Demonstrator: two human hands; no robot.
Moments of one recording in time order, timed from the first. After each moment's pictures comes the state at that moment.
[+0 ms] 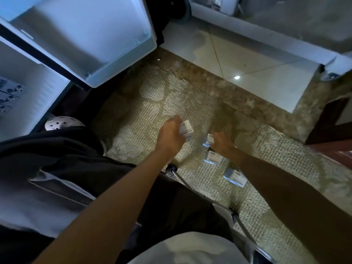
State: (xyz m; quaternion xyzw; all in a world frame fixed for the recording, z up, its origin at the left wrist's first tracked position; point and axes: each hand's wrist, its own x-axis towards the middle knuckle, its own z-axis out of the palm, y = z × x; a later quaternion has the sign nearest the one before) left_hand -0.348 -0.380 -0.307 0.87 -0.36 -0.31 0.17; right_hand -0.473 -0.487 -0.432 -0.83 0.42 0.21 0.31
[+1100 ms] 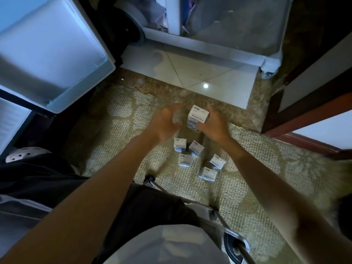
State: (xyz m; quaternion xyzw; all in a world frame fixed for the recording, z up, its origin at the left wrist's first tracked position) left_hand -0.395 -0.441 -0.252 0.76 -0.52 -0.33 0.20; right_hand -0.528 -0.523 -0.330 -0.73 0.55 -0.09 0.40
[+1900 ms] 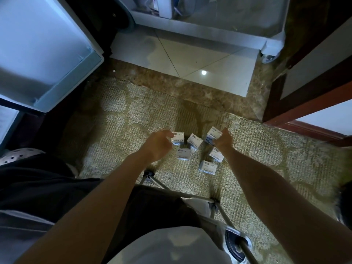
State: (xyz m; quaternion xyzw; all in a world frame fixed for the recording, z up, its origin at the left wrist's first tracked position) left_hand -0.393 -0.412 -0.315 0.78 -0.42 -0.46 0.08; right_hand -0.585 -0.515 -0.470 -0.55 0.72 0.01 0.43
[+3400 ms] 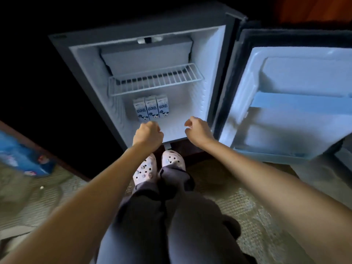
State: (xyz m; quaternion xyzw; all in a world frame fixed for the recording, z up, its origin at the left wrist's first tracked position) left_hand -0.005 -0.127 -0.205 0.97 0.00 -0.10 0.24; right_hand -0.007 -0.275 -0.239 -0.93 0.09 0.03 0.37
